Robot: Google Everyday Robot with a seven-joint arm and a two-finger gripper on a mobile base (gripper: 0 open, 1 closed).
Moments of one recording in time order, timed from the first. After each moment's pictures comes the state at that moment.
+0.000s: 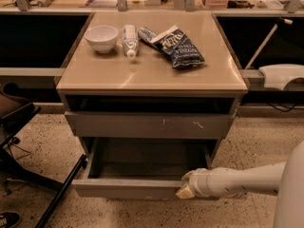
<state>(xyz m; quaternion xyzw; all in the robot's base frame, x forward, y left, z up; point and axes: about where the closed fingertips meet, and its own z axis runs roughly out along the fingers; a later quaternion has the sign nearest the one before) 0.504 -0.142 0.399 -0.46 0.84 0.06 0.28</state>
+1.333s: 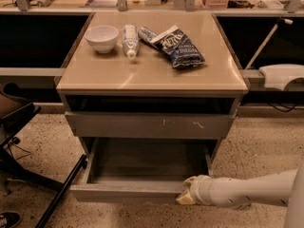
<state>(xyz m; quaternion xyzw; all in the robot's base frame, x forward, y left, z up) 0.477 -0.145 0.404 -0.45 0.84 0.06 0.29</state>
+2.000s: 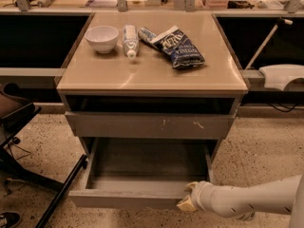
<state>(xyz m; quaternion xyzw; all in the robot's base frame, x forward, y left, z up) 0.456 -0.147 0.402 -0.44 0.84 0.05 0.30</state>
